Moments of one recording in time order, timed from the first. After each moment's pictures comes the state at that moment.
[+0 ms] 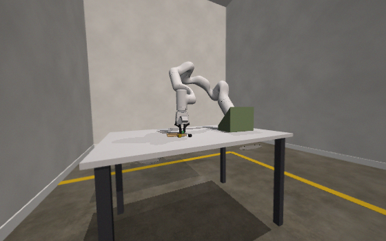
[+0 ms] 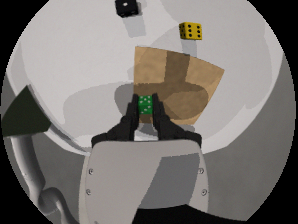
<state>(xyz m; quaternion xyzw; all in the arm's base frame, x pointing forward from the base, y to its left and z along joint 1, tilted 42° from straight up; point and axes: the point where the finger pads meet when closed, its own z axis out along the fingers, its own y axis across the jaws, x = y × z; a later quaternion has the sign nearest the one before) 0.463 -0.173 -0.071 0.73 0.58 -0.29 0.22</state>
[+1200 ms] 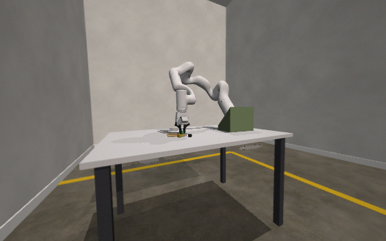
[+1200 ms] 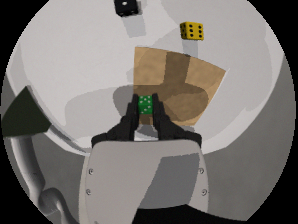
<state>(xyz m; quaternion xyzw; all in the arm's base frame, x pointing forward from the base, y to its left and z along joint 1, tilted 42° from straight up) 0.462 -0.175 -0.074 0.73 0.58 -0.29 0.22</state>
